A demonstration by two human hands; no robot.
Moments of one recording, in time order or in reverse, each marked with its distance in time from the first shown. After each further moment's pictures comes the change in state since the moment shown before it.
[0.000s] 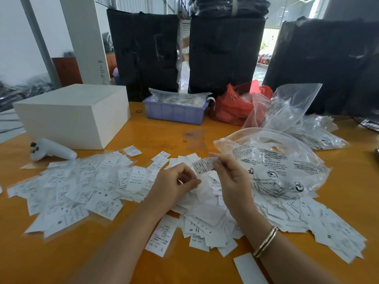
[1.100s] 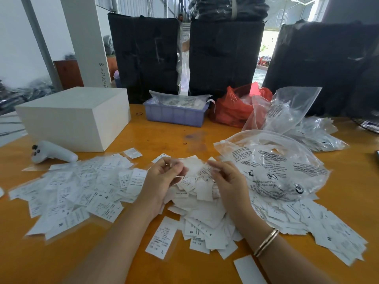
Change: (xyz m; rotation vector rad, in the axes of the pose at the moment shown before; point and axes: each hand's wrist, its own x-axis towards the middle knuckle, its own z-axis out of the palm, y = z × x) left_hand 0.005 0.002 -0.009 -0.716 0.183 -0.321; right_hand -0.002 0.005 0.000 -0.104 -0.024 0.213
